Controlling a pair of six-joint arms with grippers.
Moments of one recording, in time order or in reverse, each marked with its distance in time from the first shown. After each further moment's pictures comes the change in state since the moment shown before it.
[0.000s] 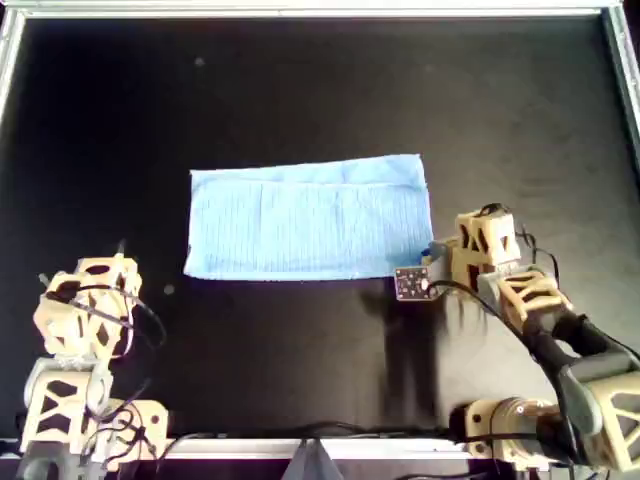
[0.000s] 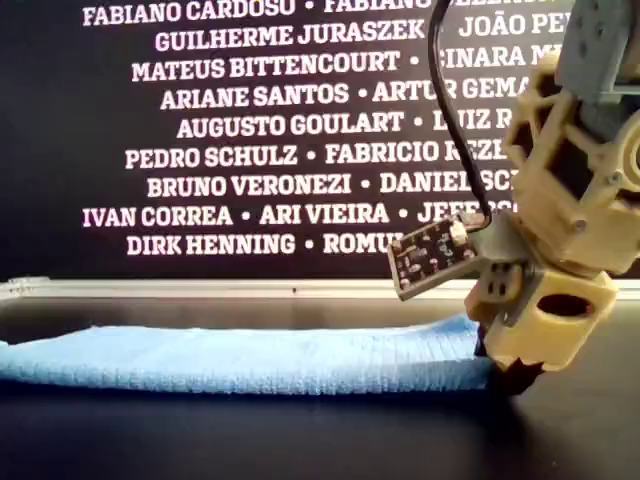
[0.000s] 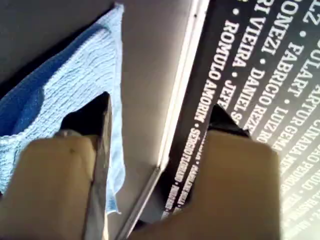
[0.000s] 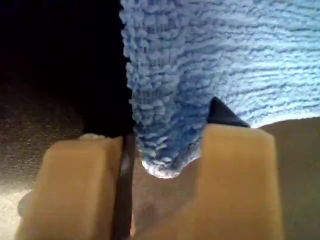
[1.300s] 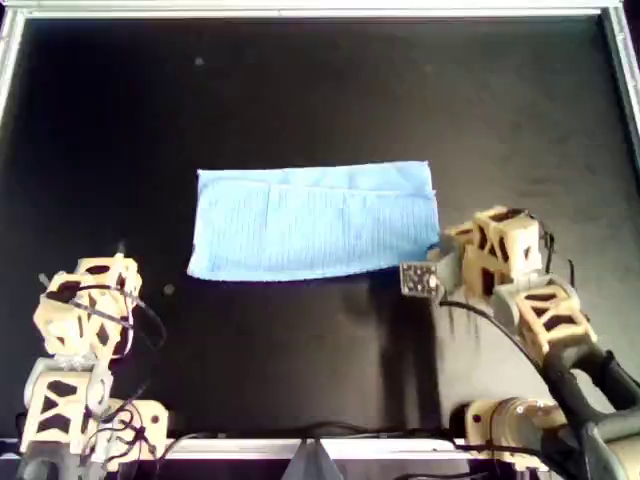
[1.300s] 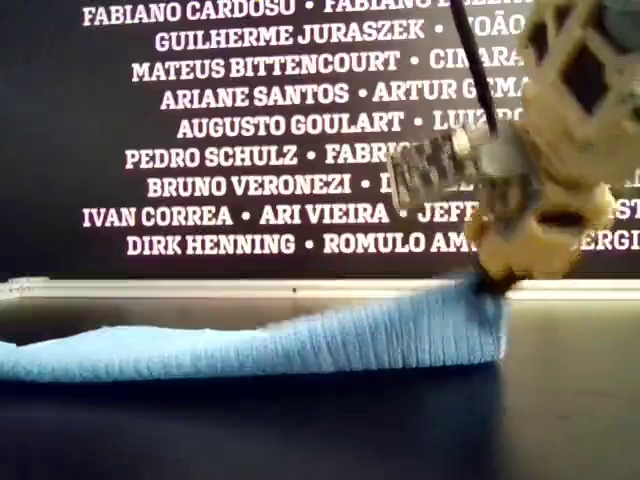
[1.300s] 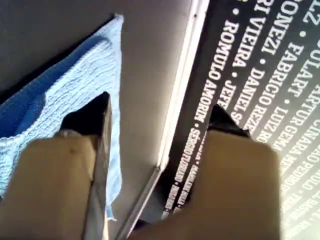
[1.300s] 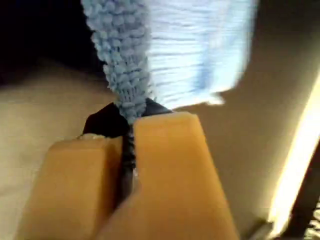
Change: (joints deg) left arm 0.0 0.0 0.0 0.0 0.0 0.0; right arm 1.1 18.4 4.3 -0.2 0.0 -0.4
